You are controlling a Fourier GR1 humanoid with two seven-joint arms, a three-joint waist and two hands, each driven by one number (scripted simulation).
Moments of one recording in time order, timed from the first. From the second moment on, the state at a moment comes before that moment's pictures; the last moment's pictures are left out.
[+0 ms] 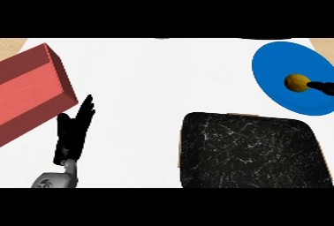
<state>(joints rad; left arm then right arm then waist) -0.06 0.14 -0.06 -1.46 -0.05 0.16 0.23 -0.81 -0.64 -0.76 -0.23 0.42 0.10 -0.53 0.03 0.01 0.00</state>
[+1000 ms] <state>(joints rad) -0.04 0.11 -0.06 -1.48 -0.08 0.17 0.23 -0.76 -0.63 -0.70 -0.19 0.41 -0.07 -0.53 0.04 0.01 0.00</state>
